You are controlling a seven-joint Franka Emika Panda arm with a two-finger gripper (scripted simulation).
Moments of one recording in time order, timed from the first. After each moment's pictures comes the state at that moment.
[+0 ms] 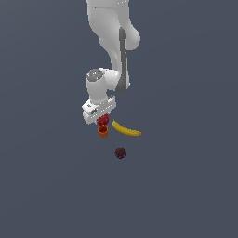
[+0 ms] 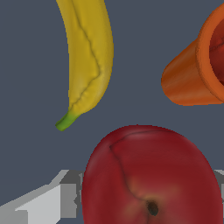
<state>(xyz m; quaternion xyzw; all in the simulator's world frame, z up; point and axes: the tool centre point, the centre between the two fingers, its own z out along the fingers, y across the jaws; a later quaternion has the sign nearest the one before) -0.149 -0.101 0.047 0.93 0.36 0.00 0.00</state>
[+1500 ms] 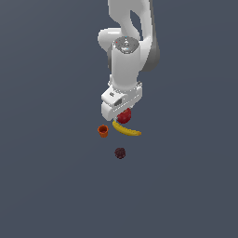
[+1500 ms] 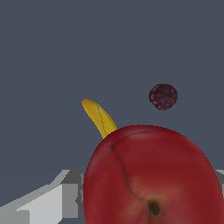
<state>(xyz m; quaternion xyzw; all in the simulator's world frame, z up) -0.059 0.019 0.193 0.93 0.36 0.00 0.00</state>
